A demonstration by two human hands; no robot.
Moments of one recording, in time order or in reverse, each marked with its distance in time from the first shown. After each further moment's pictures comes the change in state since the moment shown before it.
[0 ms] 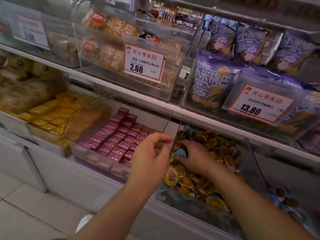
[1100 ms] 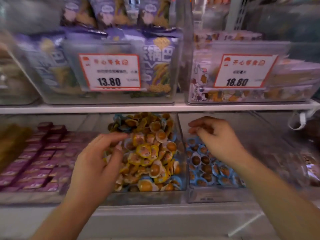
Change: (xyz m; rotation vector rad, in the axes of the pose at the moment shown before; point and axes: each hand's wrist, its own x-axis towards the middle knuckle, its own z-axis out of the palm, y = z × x) left_hand -0.014 0.022 0.083 0.321 -0.211 0.383; right_hand -0.155 0.148 -0.094 0.756 0.451 0.256
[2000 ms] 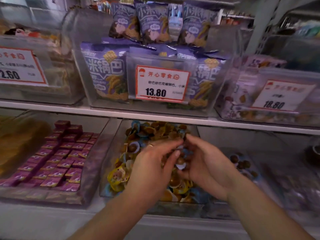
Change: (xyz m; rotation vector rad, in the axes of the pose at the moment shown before) left_hand 0.012 0.019 0.034 -0.102 -0.118 0.106; right_hand -0.020 -0.054 0.074 0.951 -0.486 0.477
